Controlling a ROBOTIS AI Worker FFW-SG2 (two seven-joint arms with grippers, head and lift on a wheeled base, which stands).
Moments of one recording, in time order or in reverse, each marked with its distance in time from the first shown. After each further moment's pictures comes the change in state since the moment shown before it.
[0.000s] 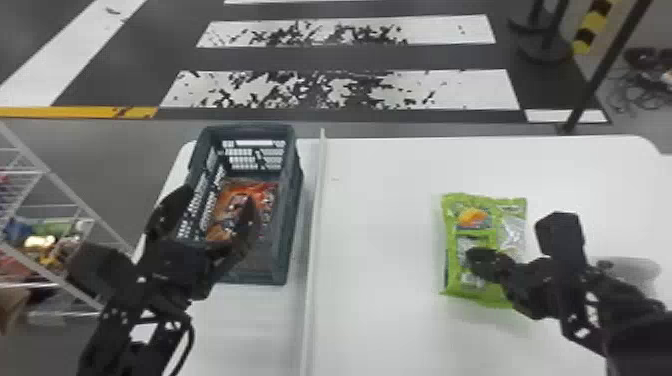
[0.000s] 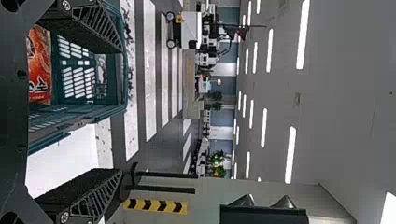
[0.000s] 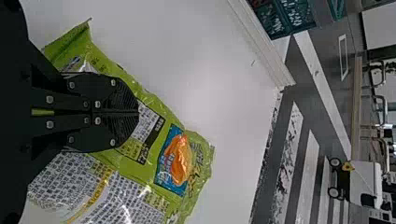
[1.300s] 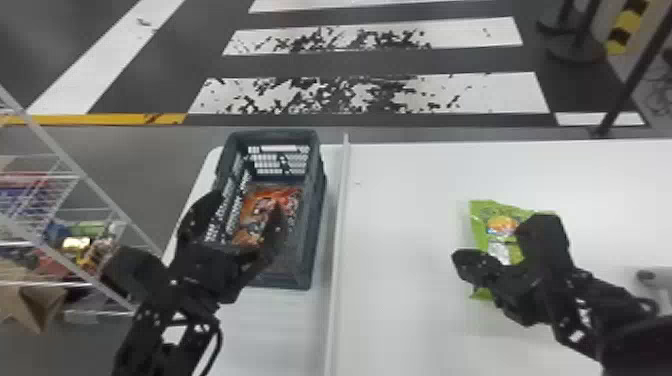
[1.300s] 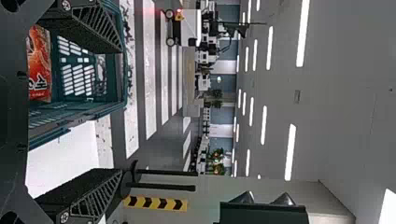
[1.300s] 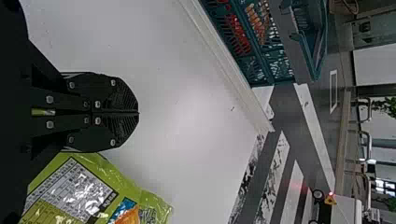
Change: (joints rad) left arm 0.007 0.007 -0.007 -0.006 0.000 -0.003 0.000; right arm -0.006 0.017 0.137 -0.071 0.064 0.012 -0.004
